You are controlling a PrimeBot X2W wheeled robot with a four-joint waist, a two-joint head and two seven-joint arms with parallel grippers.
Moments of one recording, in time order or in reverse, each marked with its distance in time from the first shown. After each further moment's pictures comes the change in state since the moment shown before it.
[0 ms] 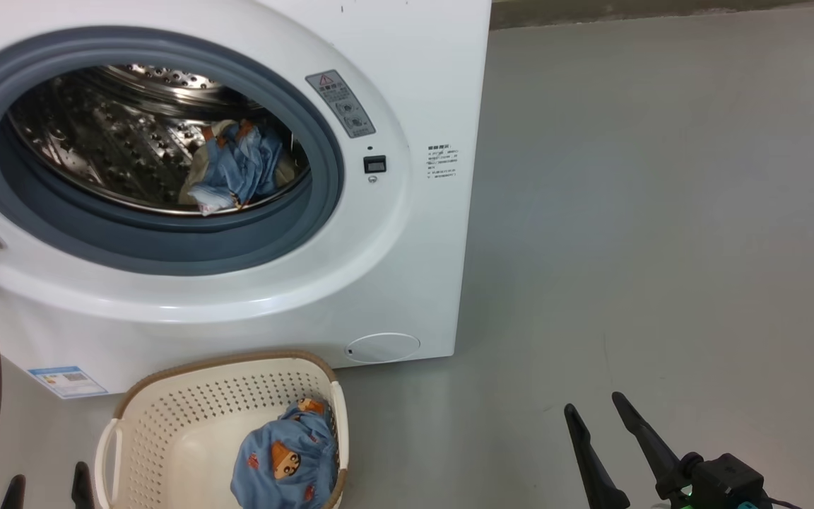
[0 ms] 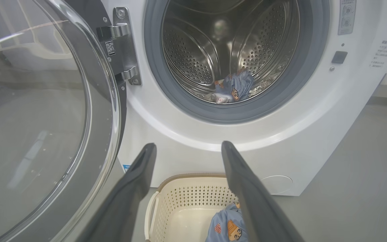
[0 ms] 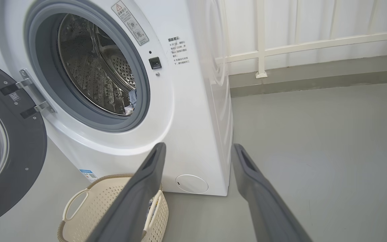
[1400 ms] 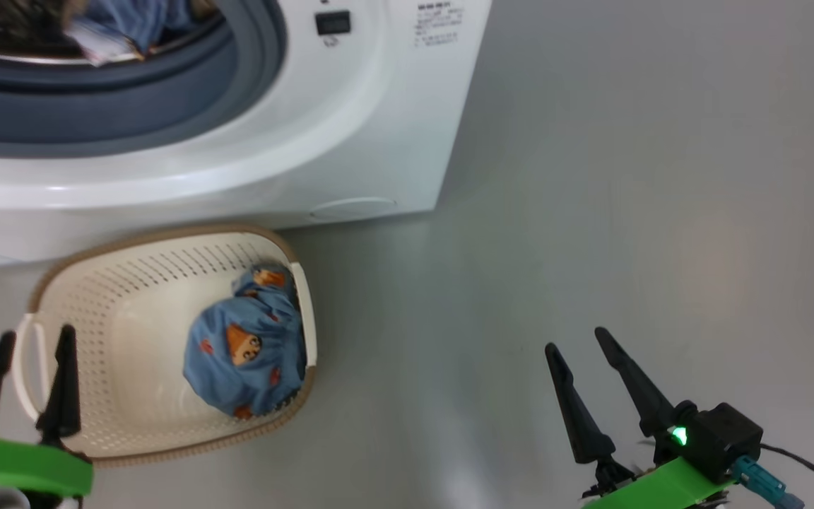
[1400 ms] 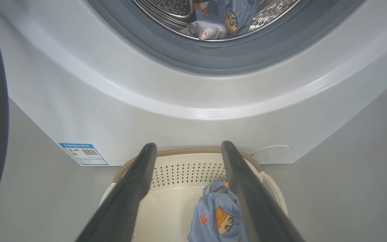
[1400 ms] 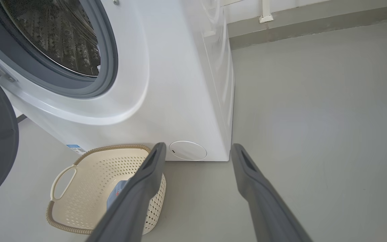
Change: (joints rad) left arm -0.368 0.184 -0.163 0.248 -0.202 -0.060 0.000; right arm -0.100 0.000 0.040 -0.061 0.002 0.000 0.000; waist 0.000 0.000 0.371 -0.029
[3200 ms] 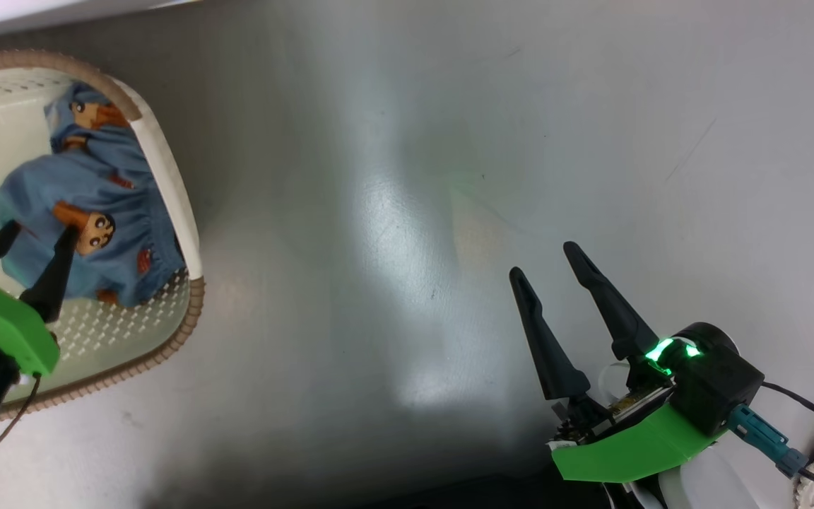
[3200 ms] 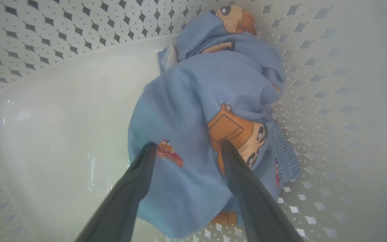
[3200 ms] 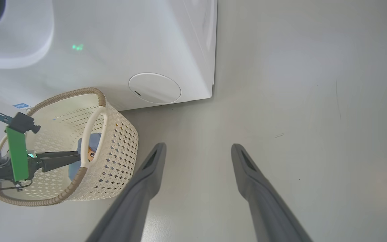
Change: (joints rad) left arm -0.661 0.336 -0.889 0.472 -0.506 0.000 0.000; right arm -0.159 -0.001 0.083 -0.107 0.010 0.000 0.000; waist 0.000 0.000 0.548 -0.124
